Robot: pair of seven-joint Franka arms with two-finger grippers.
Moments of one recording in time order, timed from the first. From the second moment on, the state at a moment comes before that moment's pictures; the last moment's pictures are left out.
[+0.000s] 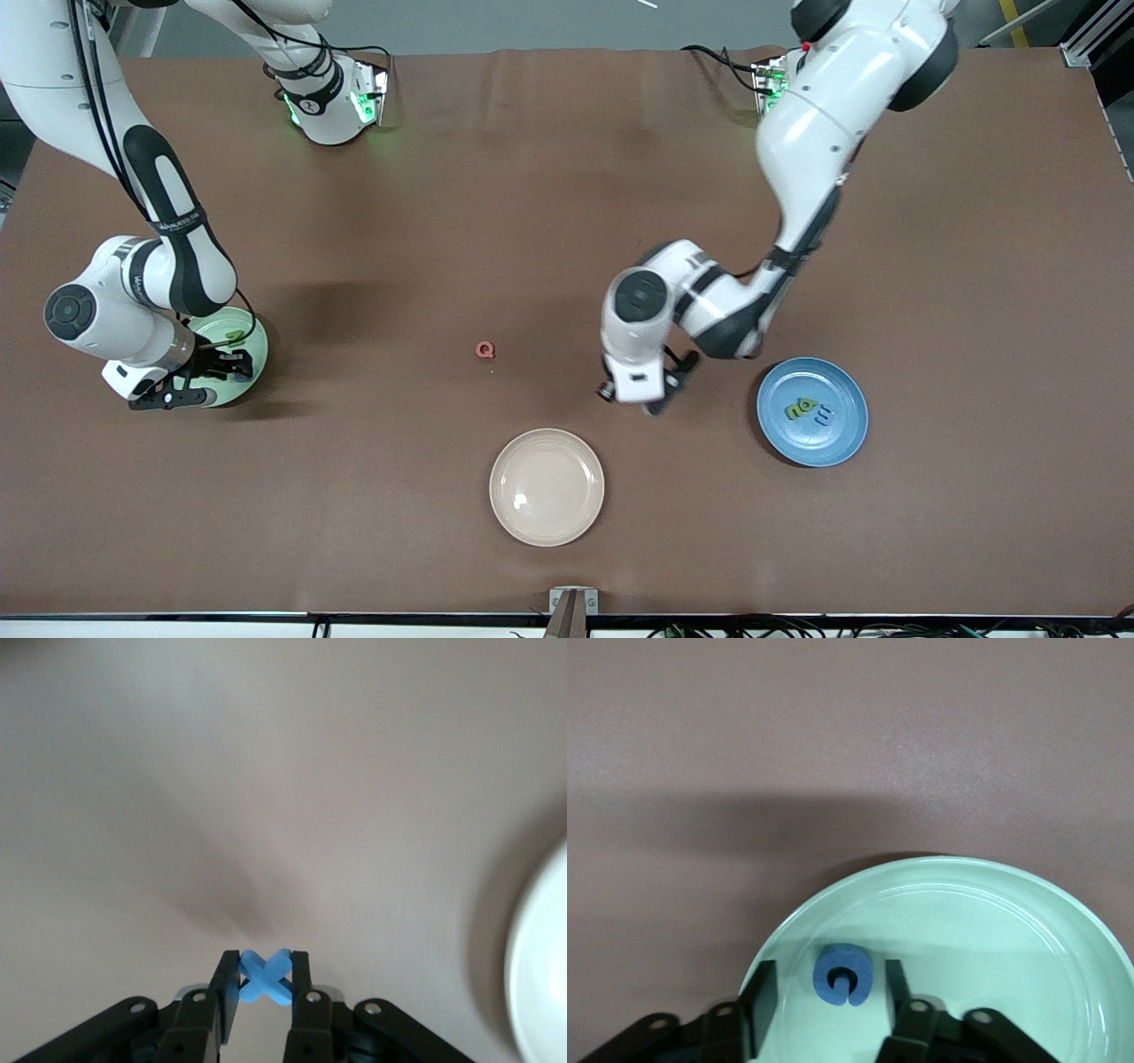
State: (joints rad) left arm -0.28 0.87 -0.39 -1.33 0.43 2.17 -1.61; right arm -0.13 0.51 -0.03 -1.98 0.03 2.46 -0.29
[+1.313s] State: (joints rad) left arm 0.13 0.54 -0.45 -1.44 0.40 1.94 -1.00; right arm 0.57 0.65 0.00 -1.72 0.04 2.37 0.99
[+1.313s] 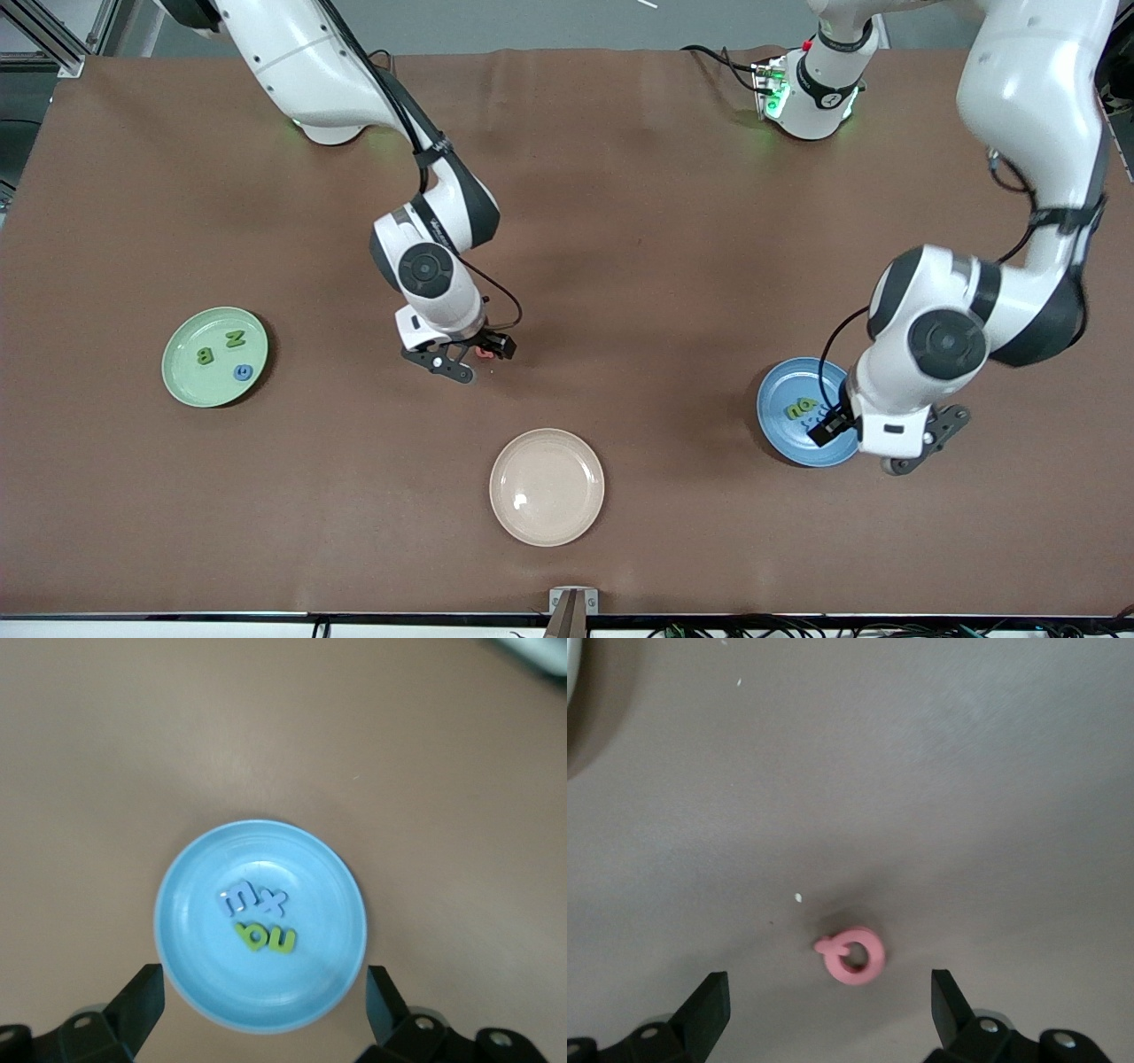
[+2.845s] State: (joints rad) left arm 0.05 -0.05 -0.12 -1.56 0.01 1.47 -0.16; right arm 0.57 0.71 0.00 -1.70 0.04 2.37 1.01
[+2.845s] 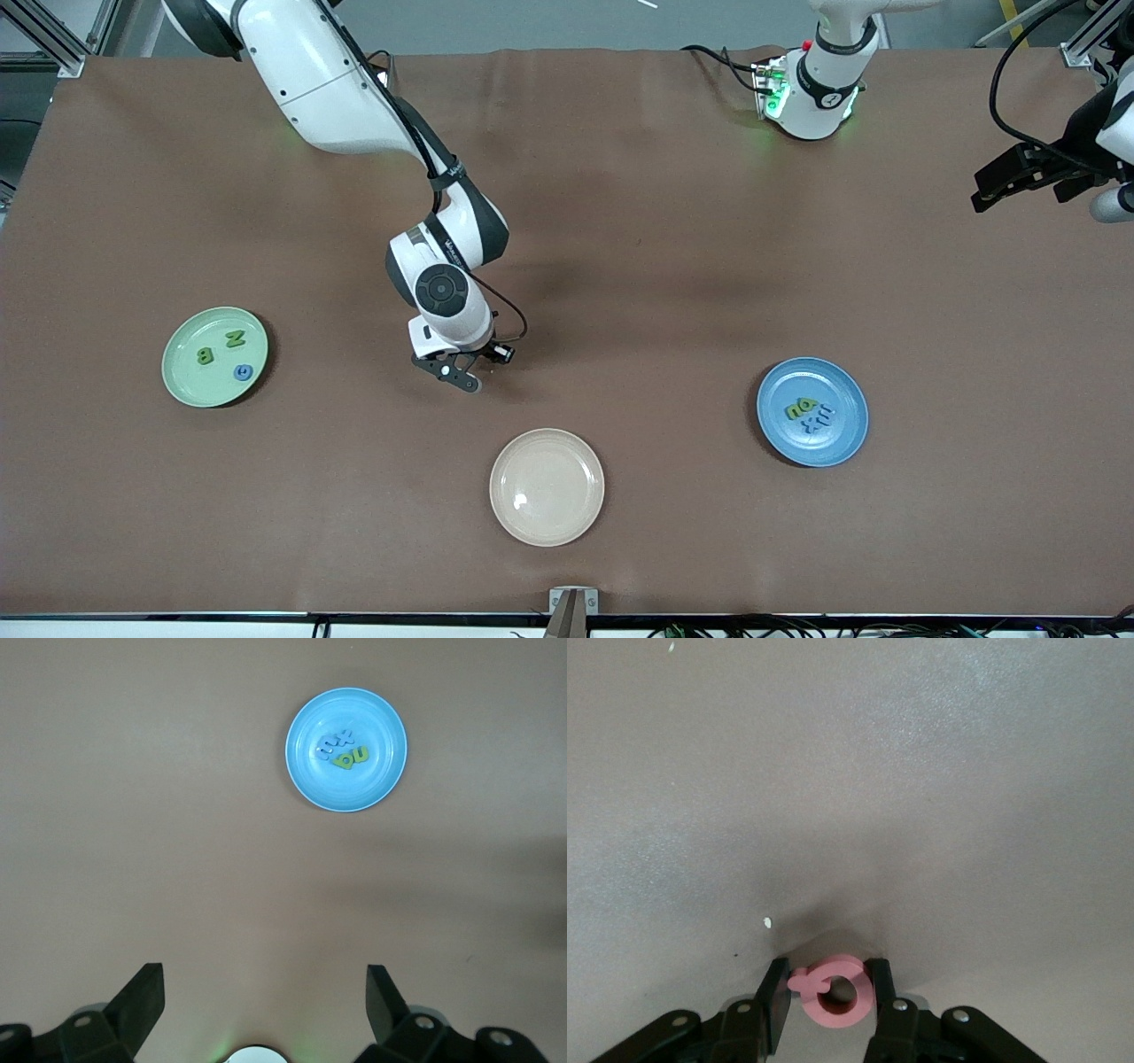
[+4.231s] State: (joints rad) left arm 0.05 -0.05 -0.15 -1.56 0.01 1.49 -0.16; right arm -0.16 0.48 -0.04 -1.83 -0.01 2.19 -0.16
